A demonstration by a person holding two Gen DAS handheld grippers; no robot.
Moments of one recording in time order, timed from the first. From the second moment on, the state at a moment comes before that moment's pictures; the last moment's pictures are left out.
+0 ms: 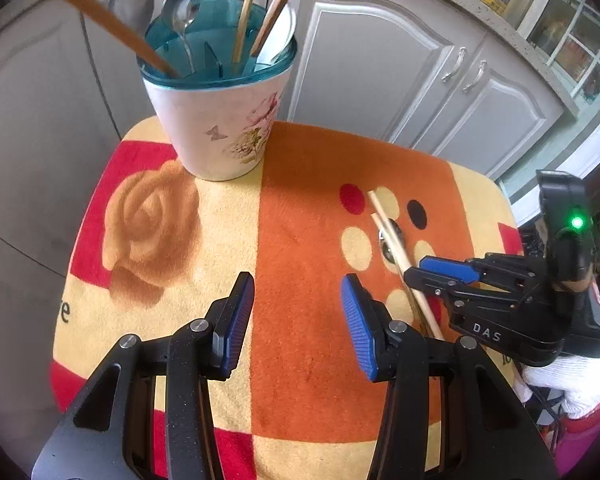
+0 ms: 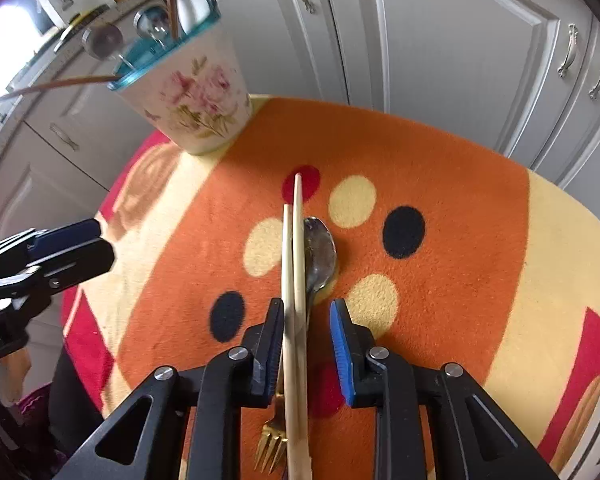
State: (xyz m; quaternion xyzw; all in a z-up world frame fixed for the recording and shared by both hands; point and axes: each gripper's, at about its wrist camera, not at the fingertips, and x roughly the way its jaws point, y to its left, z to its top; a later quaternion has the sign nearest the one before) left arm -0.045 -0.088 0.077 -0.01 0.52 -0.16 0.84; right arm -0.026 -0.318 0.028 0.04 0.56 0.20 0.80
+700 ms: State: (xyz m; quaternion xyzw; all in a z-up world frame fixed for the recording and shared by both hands) left arm -0.040 -0.073 0.053 -0.04 0.55 -0.14 0.82; right arm -0.037 -0.328 0.032 -0.01 0.58 0.17 0.80
